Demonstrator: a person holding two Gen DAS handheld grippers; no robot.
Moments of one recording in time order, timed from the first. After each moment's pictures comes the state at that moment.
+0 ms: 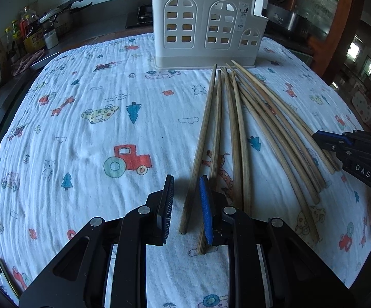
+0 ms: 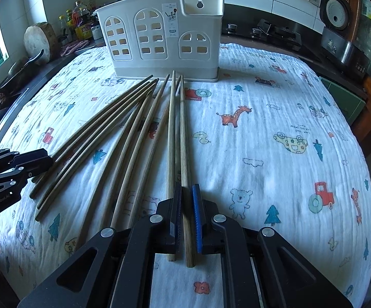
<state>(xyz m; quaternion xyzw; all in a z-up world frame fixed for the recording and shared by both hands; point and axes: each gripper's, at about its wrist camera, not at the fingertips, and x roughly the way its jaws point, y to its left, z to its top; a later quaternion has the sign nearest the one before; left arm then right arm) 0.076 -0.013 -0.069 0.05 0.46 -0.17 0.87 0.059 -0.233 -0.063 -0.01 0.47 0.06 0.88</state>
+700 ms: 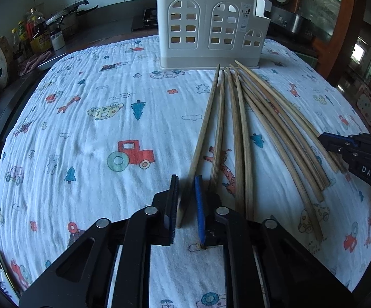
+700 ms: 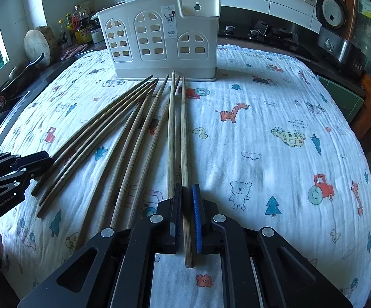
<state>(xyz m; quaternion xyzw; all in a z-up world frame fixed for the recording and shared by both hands) 0.068 -0.014 -0.069 0.05 0.45 -0.15 0.88 0.050 -0.236 -0.063 0.00 0.46 0.07 0.89</state>
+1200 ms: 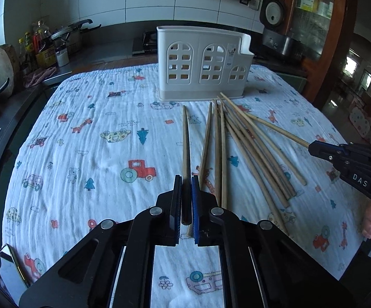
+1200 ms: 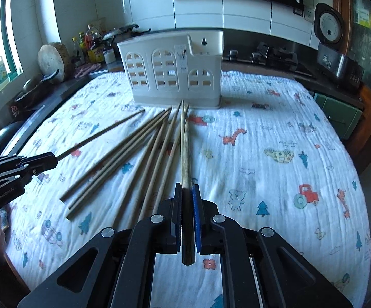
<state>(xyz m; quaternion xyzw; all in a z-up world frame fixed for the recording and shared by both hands) 0.036 -0.004 -0.020 0.03 0.39 -0.16 0.90 0.016 -0.234 -0.015 0.01 0.39 0.08 0.92</state>
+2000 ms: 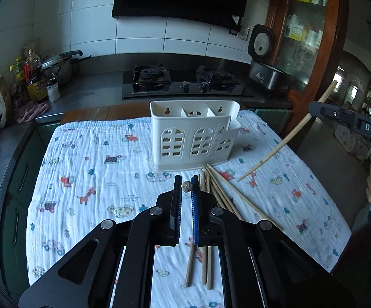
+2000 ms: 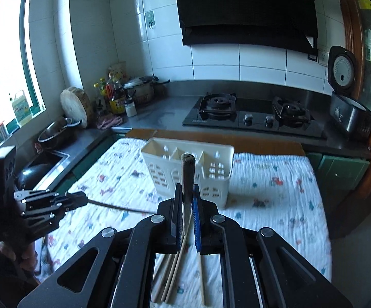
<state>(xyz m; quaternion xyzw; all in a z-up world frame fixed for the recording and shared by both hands) 0.089 -0.002 0.089 0.00 0.35 -0.21 0.91 0.083 -0.248 0.156 0.02 0.31 0.15 0.94</state>
